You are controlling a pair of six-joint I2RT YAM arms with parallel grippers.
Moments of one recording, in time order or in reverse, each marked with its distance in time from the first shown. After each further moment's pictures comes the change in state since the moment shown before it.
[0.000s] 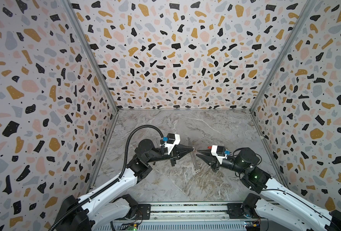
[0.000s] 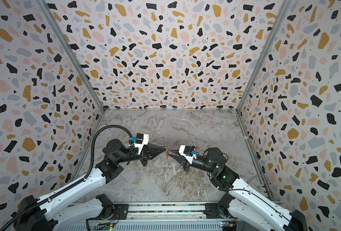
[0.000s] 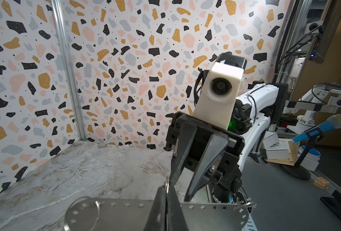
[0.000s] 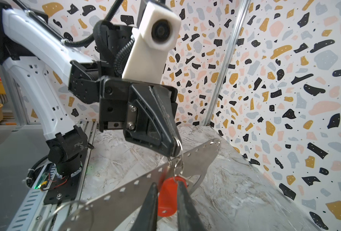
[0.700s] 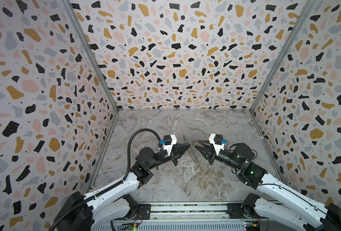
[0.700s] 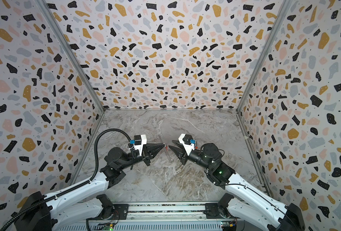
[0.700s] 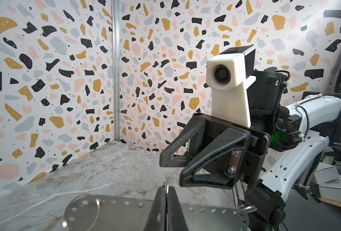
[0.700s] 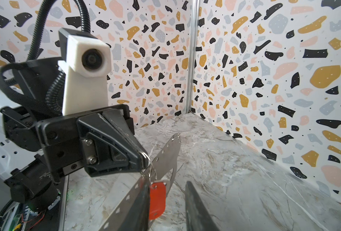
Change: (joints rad) left arm -0.053 0.015 -0.139 0.237 -0.283 -0.060; right arm 0.000 0.104 0.044 0.011 0.176 0.150
